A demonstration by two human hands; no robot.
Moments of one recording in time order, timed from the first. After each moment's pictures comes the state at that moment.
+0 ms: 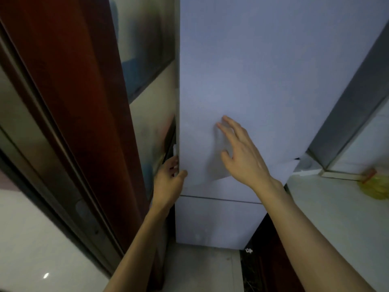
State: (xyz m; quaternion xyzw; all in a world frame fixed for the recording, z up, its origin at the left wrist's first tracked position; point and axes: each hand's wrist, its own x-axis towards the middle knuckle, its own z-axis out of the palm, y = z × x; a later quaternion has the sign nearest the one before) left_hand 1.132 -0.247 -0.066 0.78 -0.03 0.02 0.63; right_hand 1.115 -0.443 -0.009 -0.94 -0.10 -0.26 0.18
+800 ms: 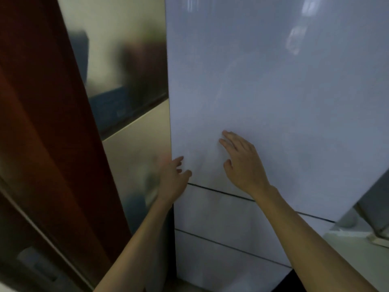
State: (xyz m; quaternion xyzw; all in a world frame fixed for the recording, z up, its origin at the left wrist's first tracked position) left_hand 1.282 -0.330 -0.053 0.81 0.05 0.06 0.58; right_hand 1.287 -0.530 -0.015 -0.94 -0.18 -0.28 0.08
